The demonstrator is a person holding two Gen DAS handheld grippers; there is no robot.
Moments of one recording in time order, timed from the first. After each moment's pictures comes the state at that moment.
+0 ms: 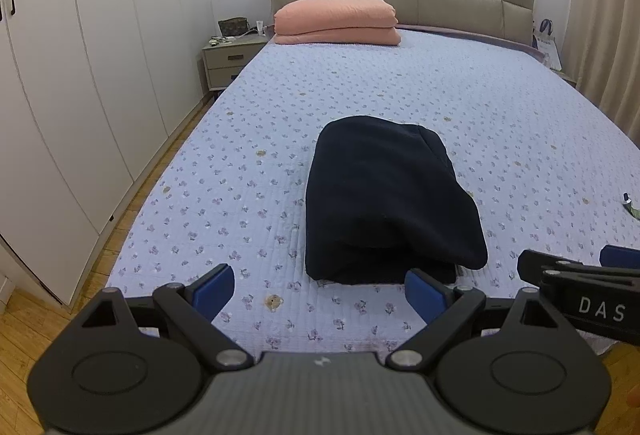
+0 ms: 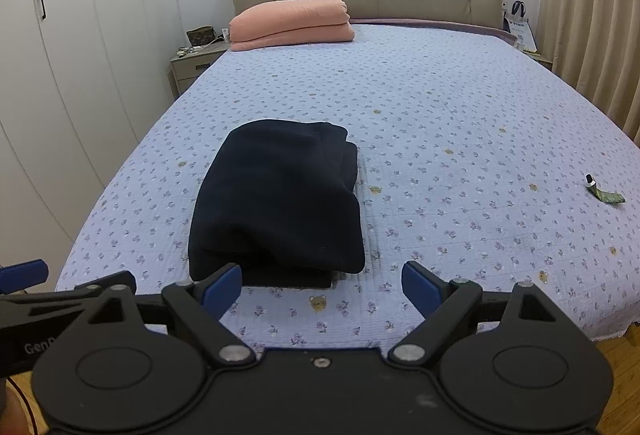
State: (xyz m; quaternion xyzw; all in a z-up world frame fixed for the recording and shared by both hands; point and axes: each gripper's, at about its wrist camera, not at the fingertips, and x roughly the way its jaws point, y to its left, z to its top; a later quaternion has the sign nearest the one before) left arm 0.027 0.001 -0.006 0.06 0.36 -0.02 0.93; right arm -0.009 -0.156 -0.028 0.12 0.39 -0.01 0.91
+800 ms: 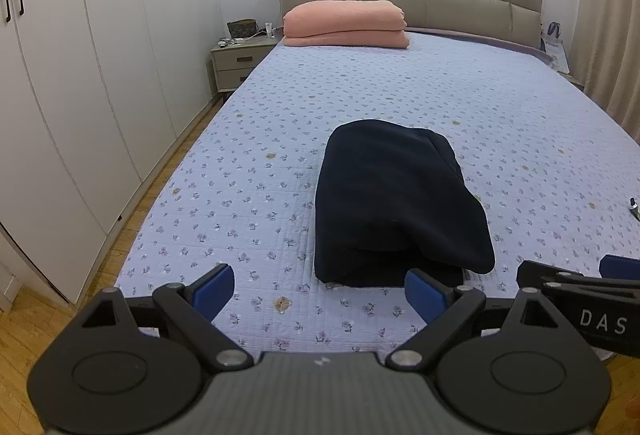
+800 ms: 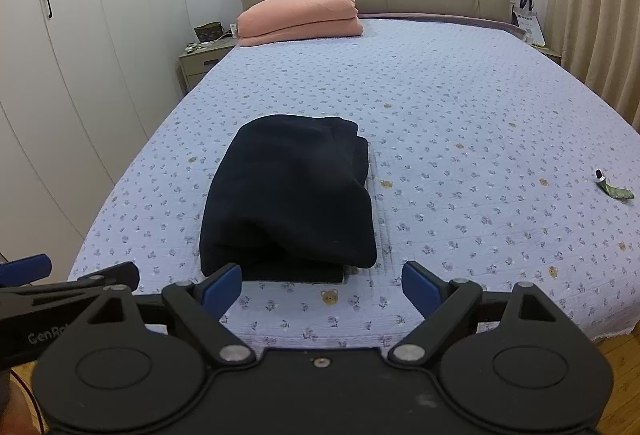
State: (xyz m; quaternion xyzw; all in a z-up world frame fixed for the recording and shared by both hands) left arm 0.027 0.002 -0.004 0.06 0.36 0.00 0.93; right arm -0.010 -0.157 -0.028 0.13 0.40 0.01 0.91
